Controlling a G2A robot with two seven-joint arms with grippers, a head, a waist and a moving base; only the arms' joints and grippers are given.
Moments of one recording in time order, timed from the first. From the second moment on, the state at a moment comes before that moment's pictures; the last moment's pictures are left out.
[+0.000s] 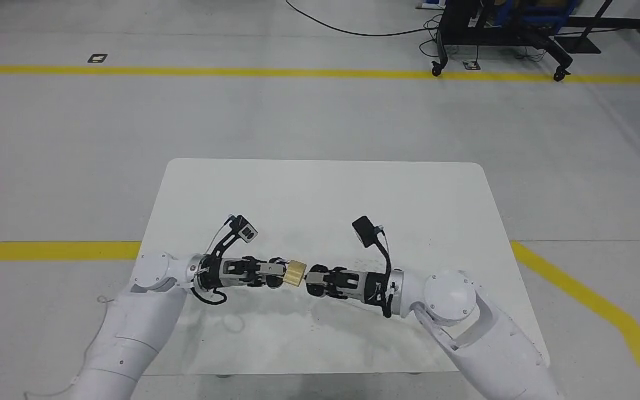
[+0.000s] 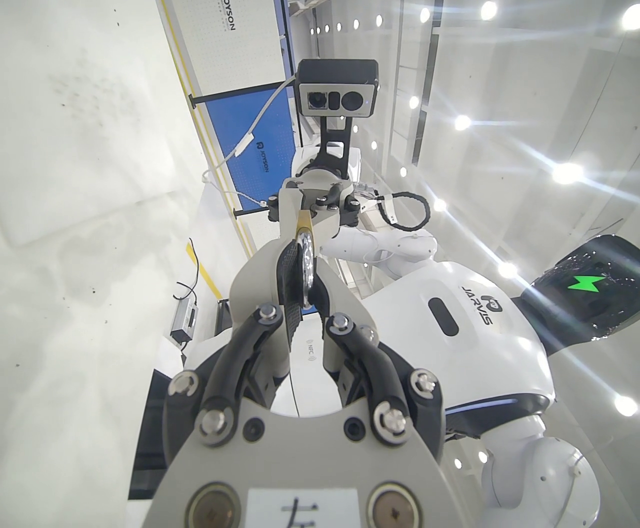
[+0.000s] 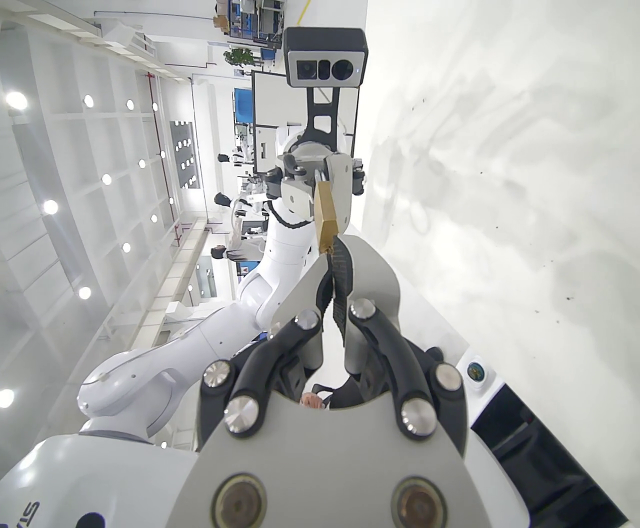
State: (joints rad) left arm 1.17 -1.09 -1.20 -1.23 -0.72 -0.29 -1.53; right arm -1.41 -1.11 1.06 -1.95 0.14 0.27 0.74
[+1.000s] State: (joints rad) left arm 1.17 -1.10 -1.21 -1.14 -0.90 -0.25 -1.46; right arm -1.48 -1.12 1.20 -1.94 0.49 0.10 0.65
